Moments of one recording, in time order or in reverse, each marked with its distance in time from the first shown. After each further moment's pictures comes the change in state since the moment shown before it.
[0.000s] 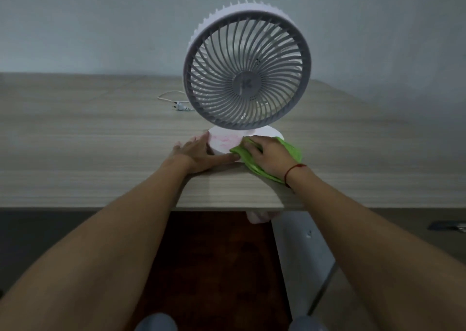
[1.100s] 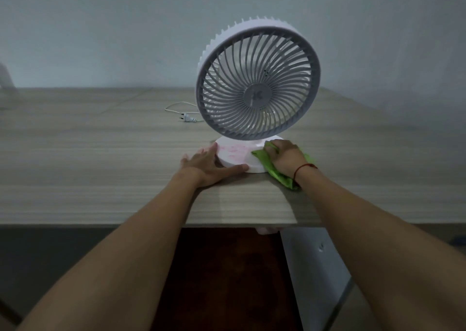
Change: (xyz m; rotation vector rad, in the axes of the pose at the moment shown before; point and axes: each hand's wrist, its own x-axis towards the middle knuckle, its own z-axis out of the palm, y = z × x) left_hand 0.004 0.001 0.002 0.001 -0.013 -0.045; right_hand 0.031 0.015 -0.008 -0.017 0.010 0.258
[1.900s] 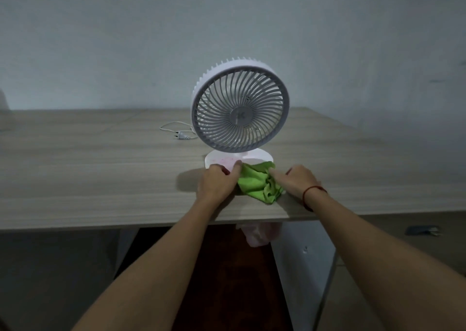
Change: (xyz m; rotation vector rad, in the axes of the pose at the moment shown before) left_hand -0.063 0.062 0.007 -0.548 0.301 -0.063; right_hand -0.079 0.014 -0.039 0.029 0.079 0.354
